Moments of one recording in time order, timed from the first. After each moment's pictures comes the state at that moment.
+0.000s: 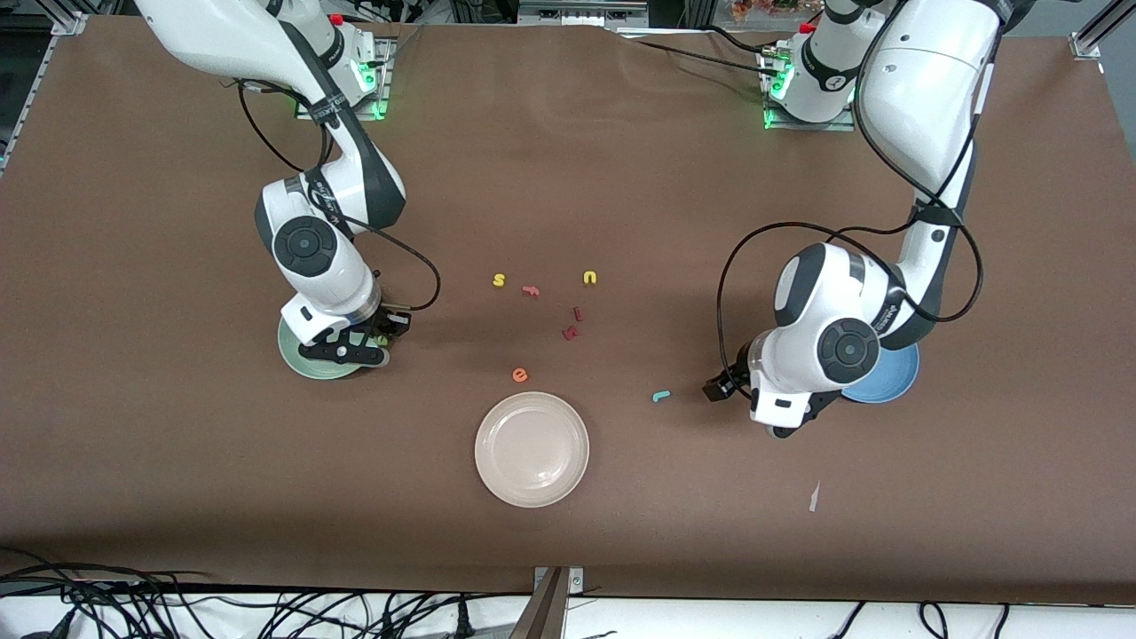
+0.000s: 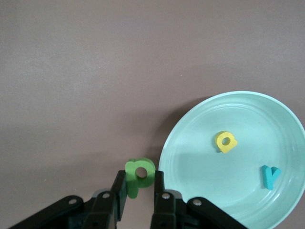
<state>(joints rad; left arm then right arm) -0.25 0.73 -0.07 -1.39 -0.13 1.98 -0.91 0.30 0.45 0.06 -1.89 -0.16 2.32 0.54</state>
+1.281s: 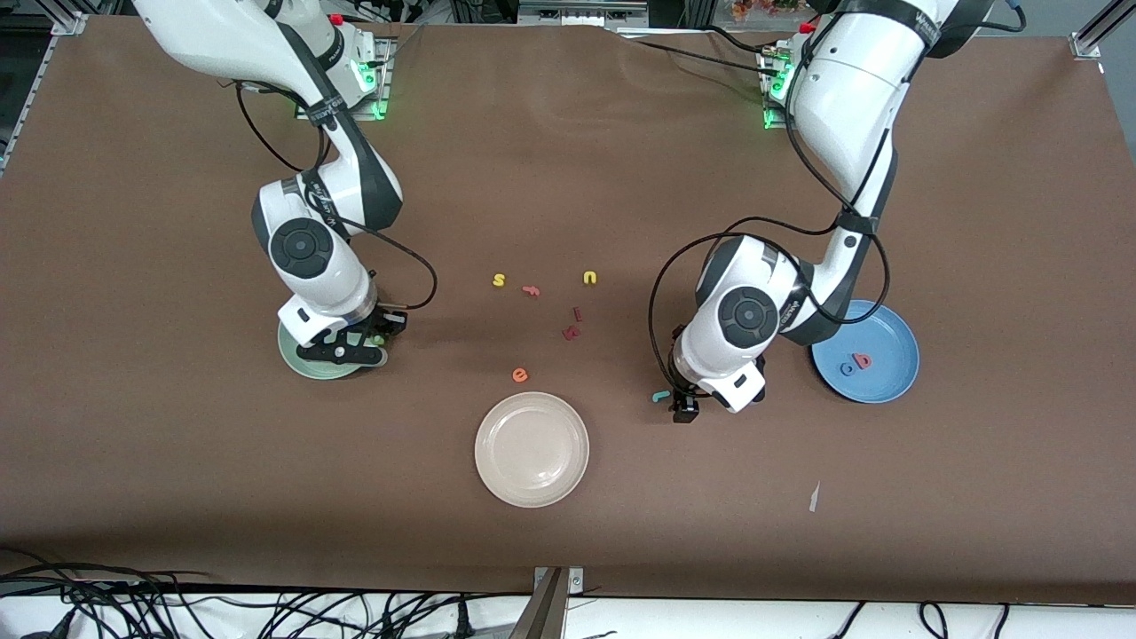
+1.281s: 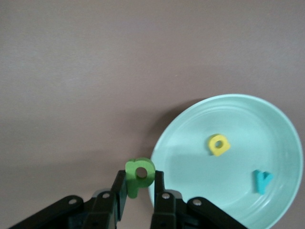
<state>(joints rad) -0.40 0.82 -0.07 -1.38 -0.02 2.25 -2.06 0.28 0.45 0.05 -1.90 -0.16 2.32 0.45</state>
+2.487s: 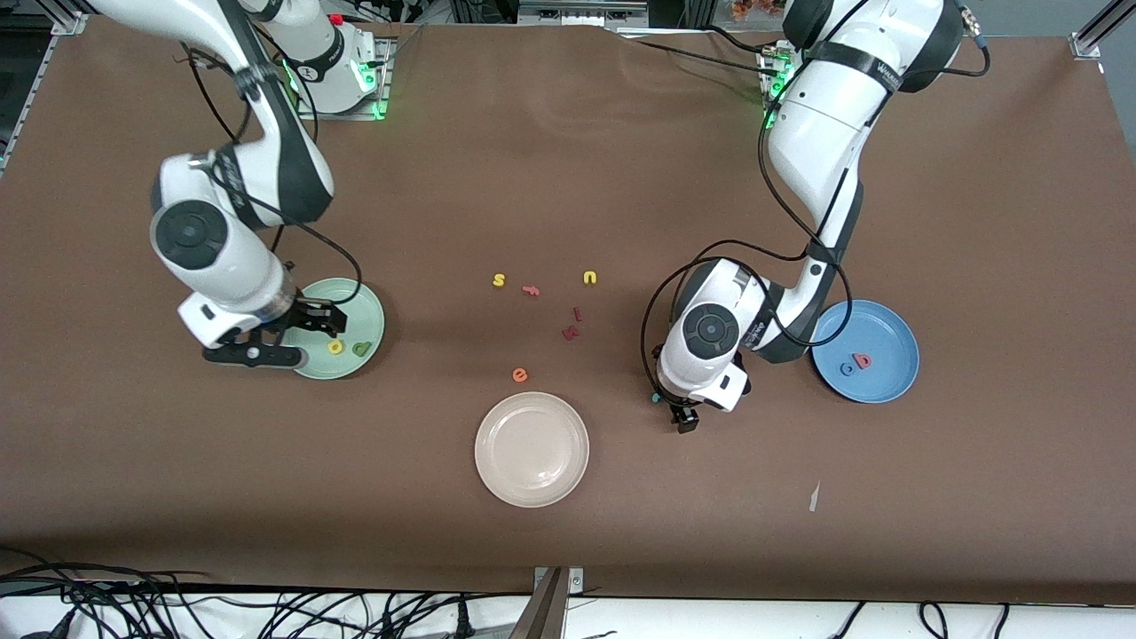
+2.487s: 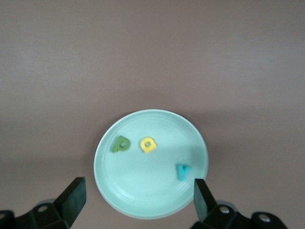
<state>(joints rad) -0.42 0.96 -0.07 -1.29 0.07 2.29 -2.37 0.23 0.30 0.00 -1.77 -0.14 2.03 0.31</state>
